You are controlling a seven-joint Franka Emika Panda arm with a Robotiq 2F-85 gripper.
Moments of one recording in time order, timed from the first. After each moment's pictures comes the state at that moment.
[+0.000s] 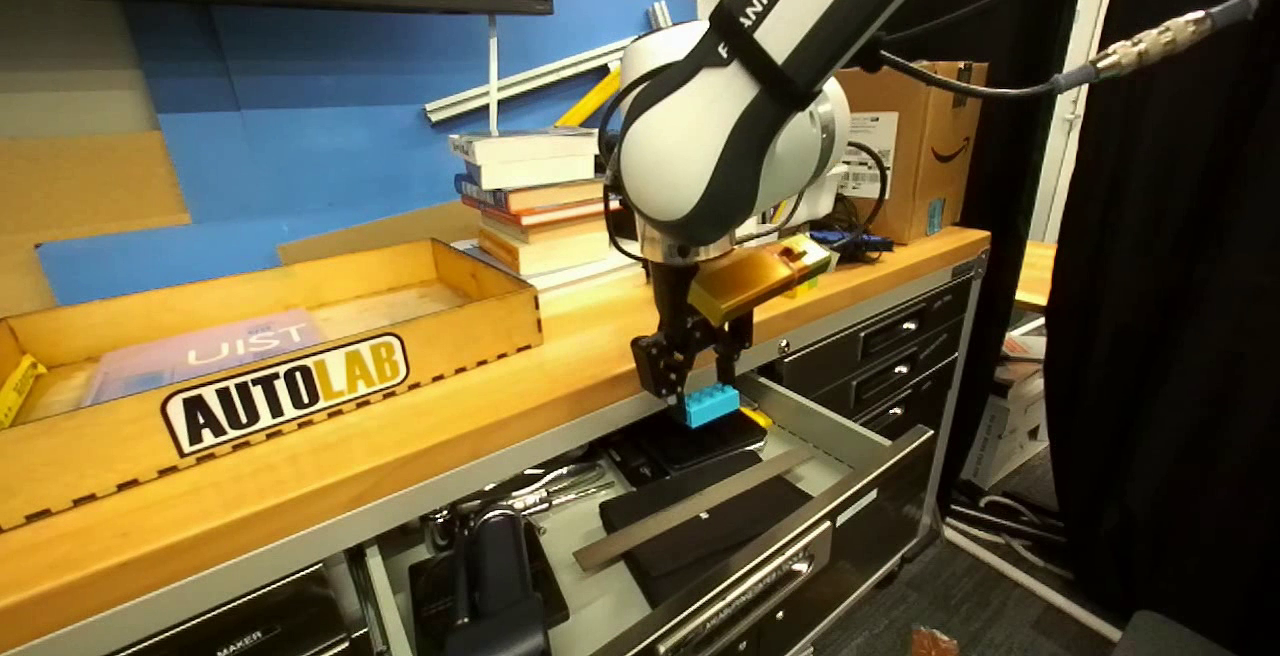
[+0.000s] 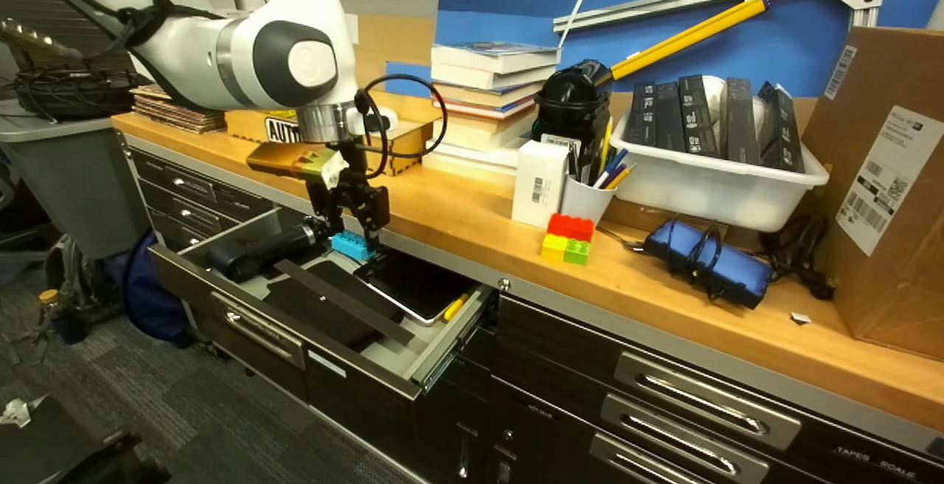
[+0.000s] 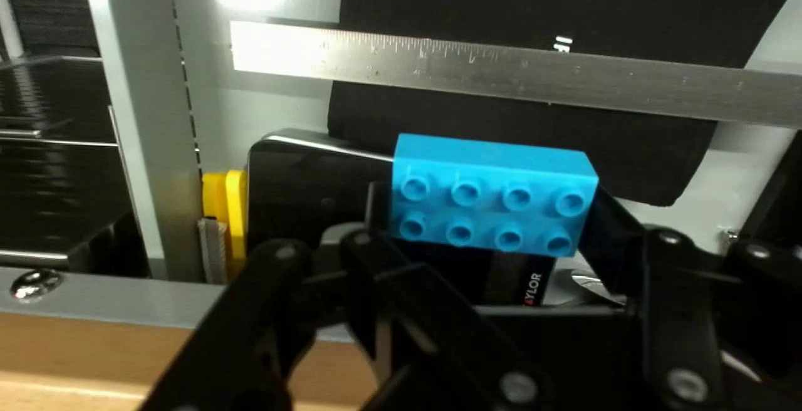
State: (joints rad) arm 0.08 0.10 0.02 -2.25 -0.19 2.35 0.16
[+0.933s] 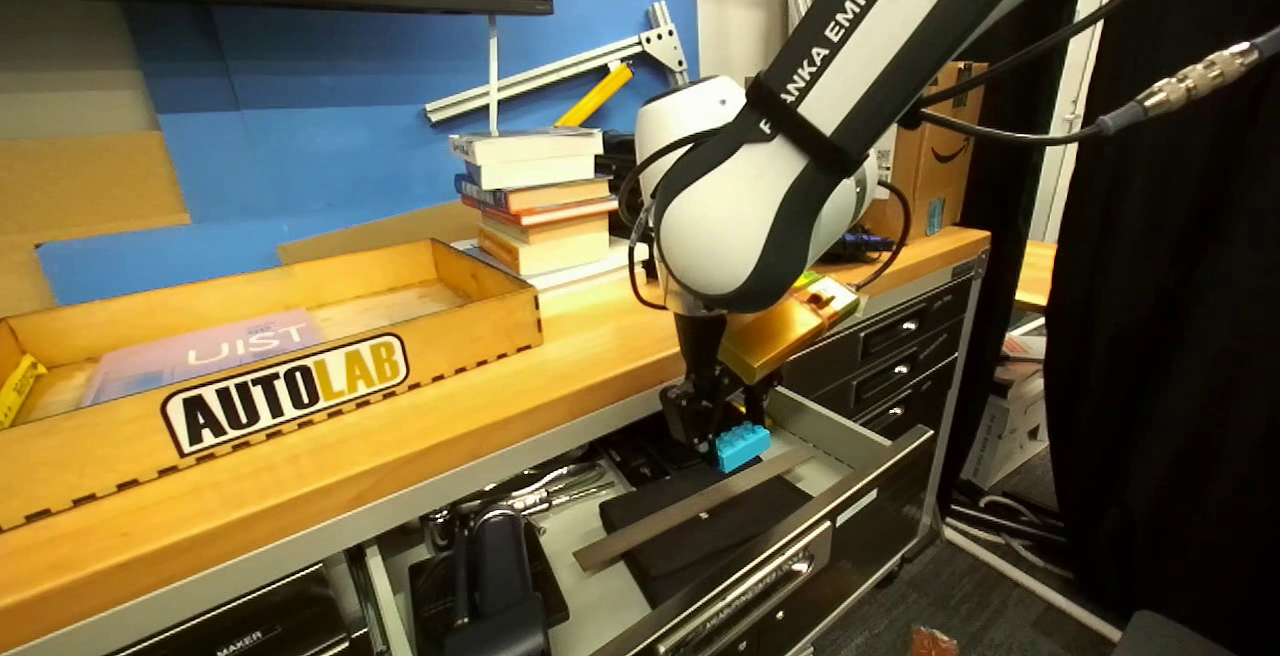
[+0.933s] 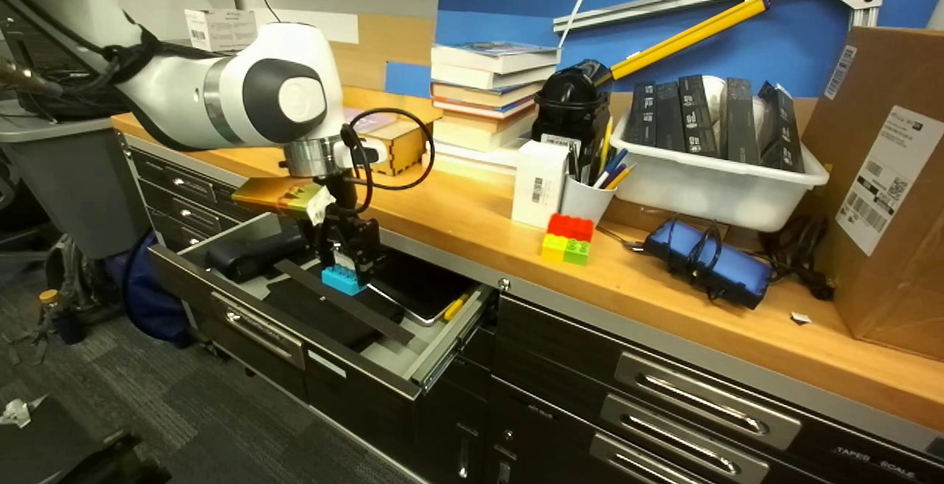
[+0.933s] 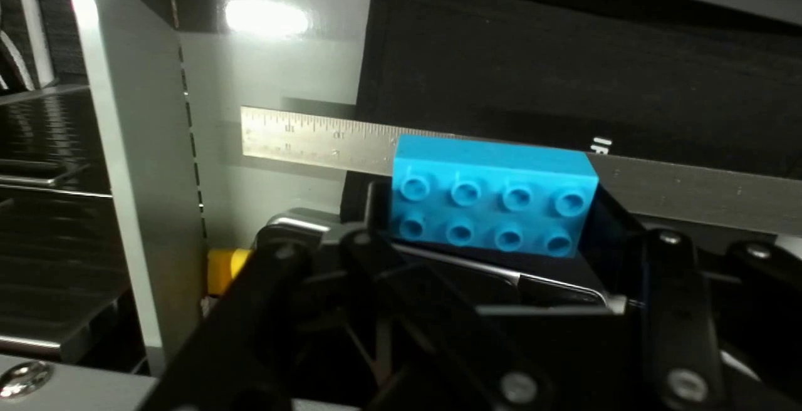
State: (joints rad) arm 0.08 0.10 0.02 -2.35 -0.27 2.41 0.22
